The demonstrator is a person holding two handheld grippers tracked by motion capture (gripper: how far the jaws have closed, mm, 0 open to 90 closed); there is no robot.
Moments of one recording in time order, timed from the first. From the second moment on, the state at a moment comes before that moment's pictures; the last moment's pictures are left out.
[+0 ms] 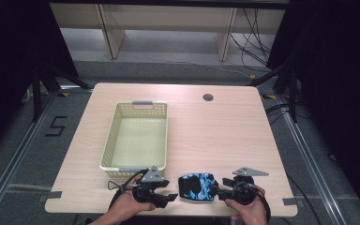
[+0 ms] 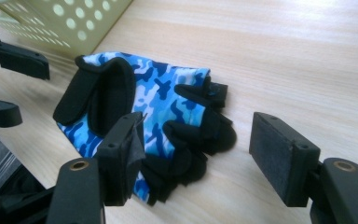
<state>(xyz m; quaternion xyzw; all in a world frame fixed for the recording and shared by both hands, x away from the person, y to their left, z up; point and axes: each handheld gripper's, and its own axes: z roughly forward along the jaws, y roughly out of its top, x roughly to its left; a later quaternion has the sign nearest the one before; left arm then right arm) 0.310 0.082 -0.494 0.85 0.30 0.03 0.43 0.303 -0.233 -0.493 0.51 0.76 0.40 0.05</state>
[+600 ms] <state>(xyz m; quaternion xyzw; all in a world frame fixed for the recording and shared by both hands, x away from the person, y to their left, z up) 0.313 0.080 -0.503 0.85 0.32 -0.01 0.42 0.312 -0.230 -0.505 0.48 0.80 0.36 0.04</state>
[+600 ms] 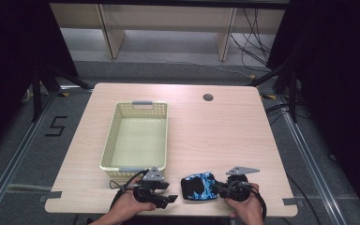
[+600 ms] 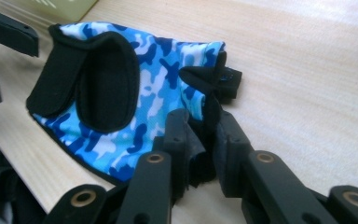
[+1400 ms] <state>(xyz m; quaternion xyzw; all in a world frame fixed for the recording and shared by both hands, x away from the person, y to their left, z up) 0.329 0.045 -0.512 0.84 0.33 -0.03 0.42 0.312 -0.238 -0.511 0.44 0.81 0.39 0.02</state>
